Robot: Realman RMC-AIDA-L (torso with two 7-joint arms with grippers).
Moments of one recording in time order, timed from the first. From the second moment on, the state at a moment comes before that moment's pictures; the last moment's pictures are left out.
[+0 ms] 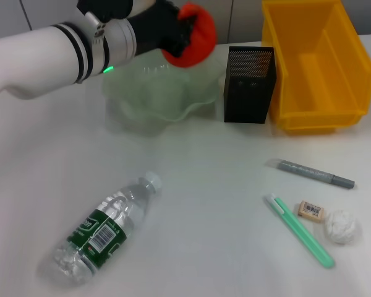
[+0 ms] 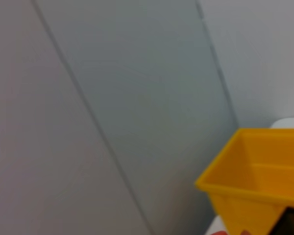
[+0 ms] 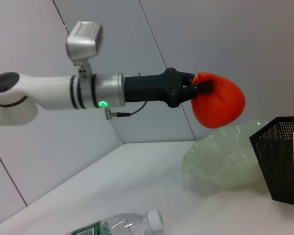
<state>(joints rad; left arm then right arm) -0.68 -2.07 -1.42 -1.03 1.84 -0.38 1.37 0.19 2.04 -0.03 -0.90 -2.23 -2.15 1.36</state>
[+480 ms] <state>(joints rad) -0.77 -2.08 -1.40 -0.87 1.84 -0.25 1.38 0.19 2.04 -0.03 -0.88 -2.23 -2.14 1.36</state>
